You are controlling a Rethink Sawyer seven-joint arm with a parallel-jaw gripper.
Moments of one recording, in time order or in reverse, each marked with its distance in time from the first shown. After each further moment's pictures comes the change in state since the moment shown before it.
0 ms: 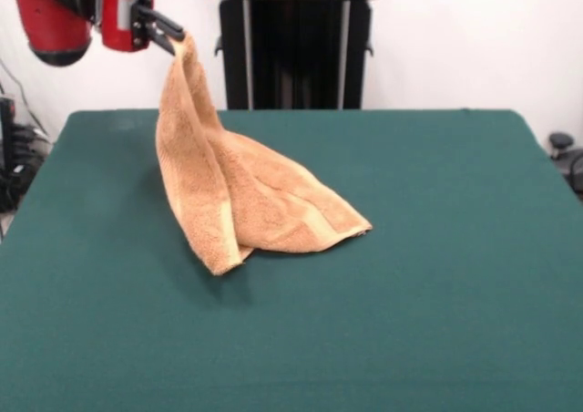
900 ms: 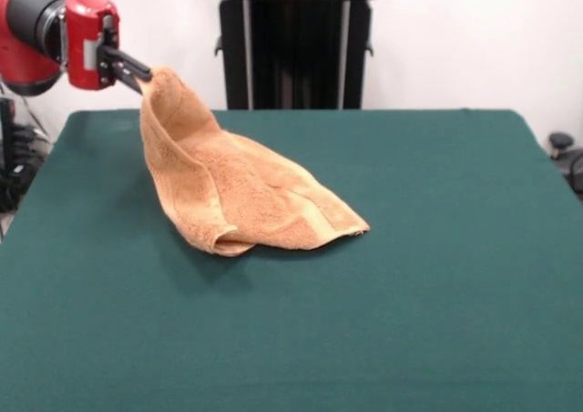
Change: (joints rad) arm 0.025 0.027 0.000 -0.176 0.035 0.192 -0.088
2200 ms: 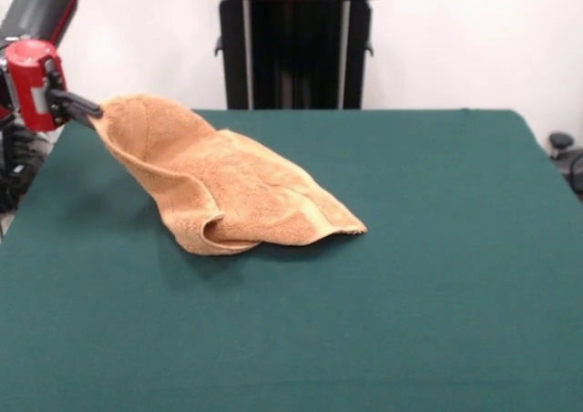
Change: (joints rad) arm 0.066 0.021 0.000 -0.288 0.094 0.327 -0.024
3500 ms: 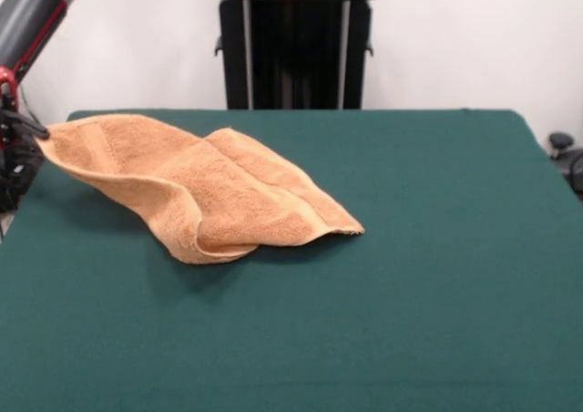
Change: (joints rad) arm -0.017 0.001 -0.013 -0.194 0.008 0.165 -0.278
